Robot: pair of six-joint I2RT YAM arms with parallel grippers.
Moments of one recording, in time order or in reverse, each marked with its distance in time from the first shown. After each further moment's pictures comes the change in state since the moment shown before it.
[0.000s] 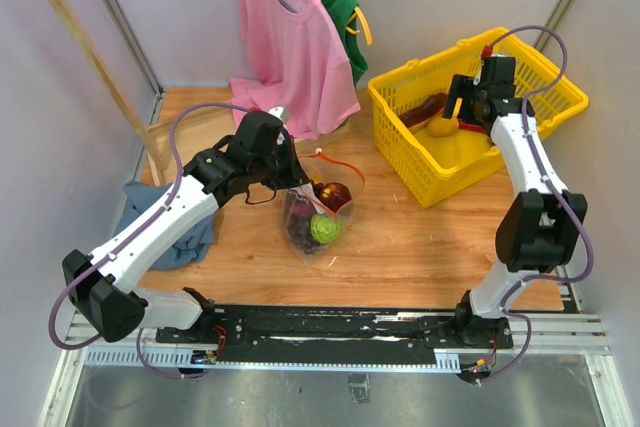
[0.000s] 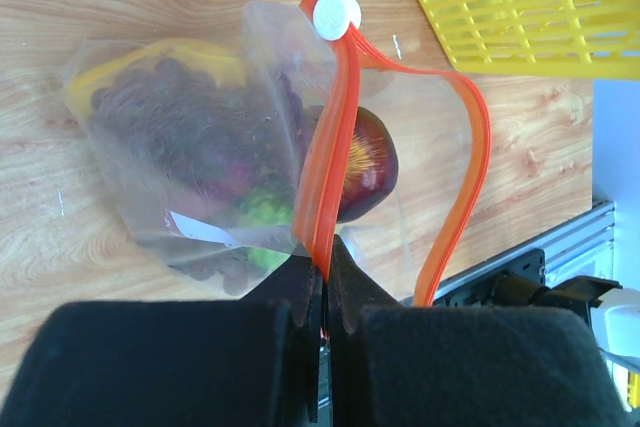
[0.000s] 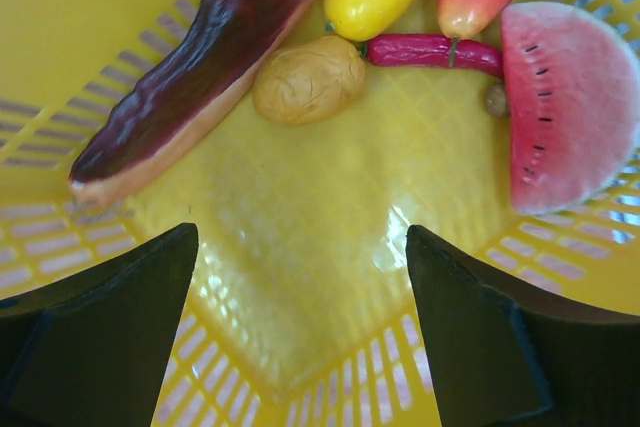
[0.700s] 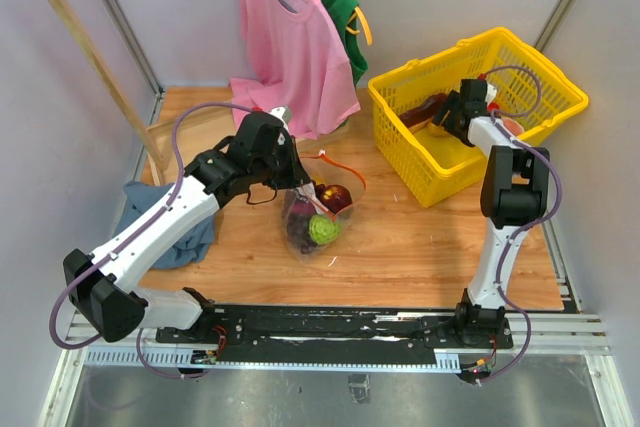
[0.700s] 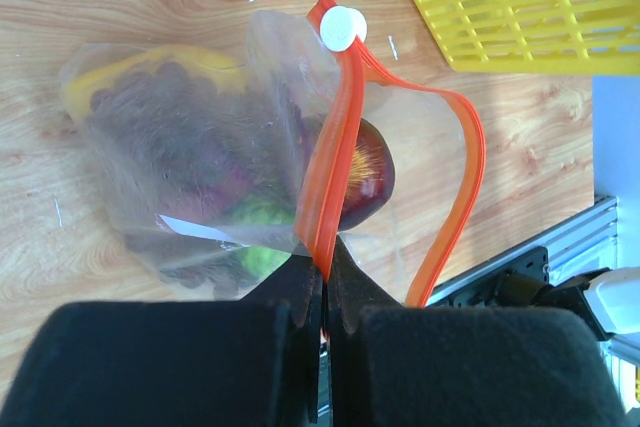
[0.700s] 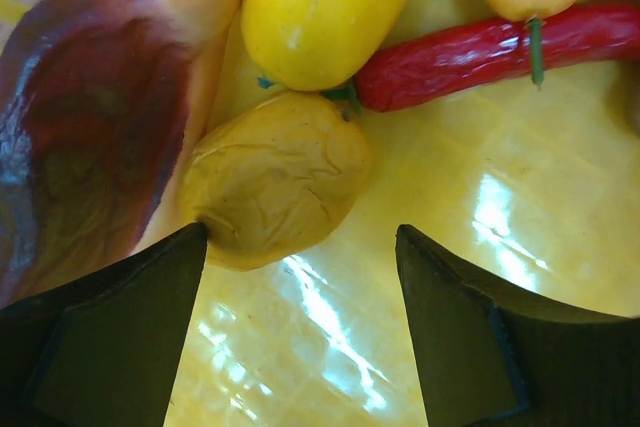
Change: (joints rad) left arm 0.000 0.000 -0.016 0.030 0.014 0.023; right arm -0.032 0.407 0.001 0.338 0.065 0.322
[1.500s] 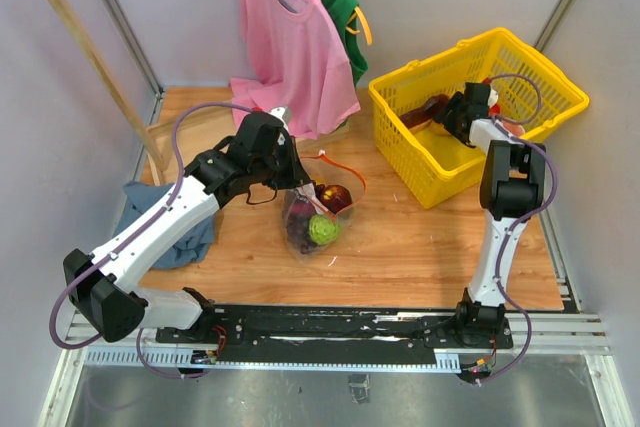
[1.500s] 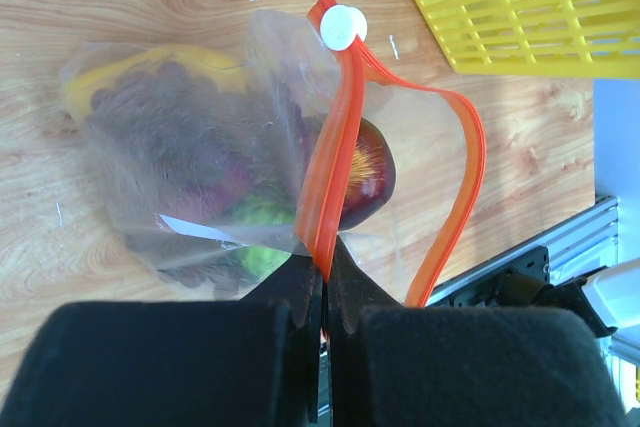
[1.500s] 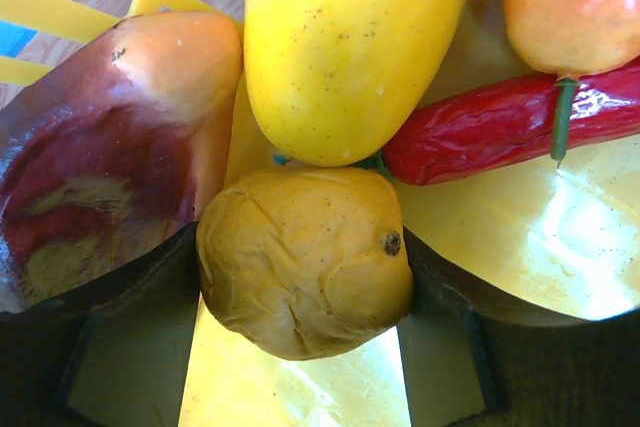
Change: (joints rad) left arm 0.001 0.000 -0.001 -0.001 -0.001 0.000; right arm -0.037 0.130 0.047 0.114 -0.104 0.111
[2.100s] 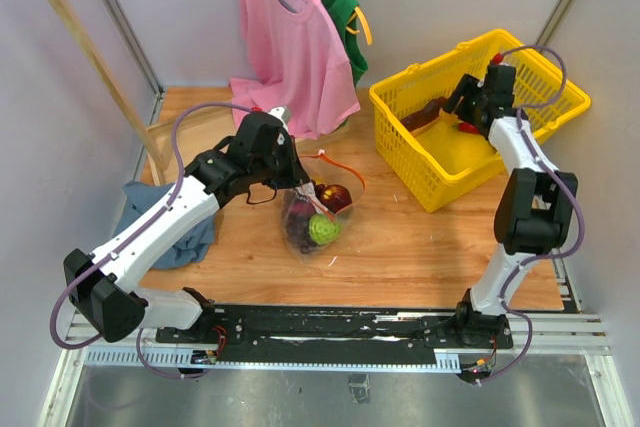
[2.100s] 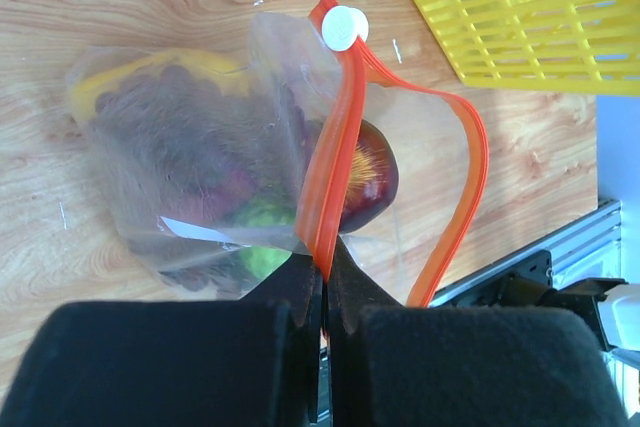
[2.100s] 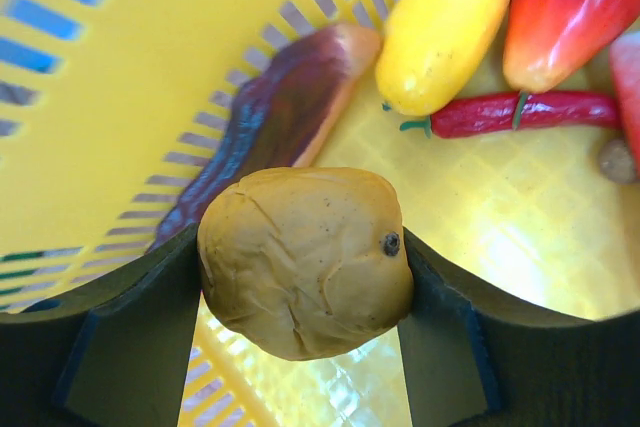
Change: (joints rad) left arm 0.006 0.000 -0.006 0.007 -0.006 0.004; right arm -0.008 -0.328 -0.122 -0.113 -0.109 -0.190
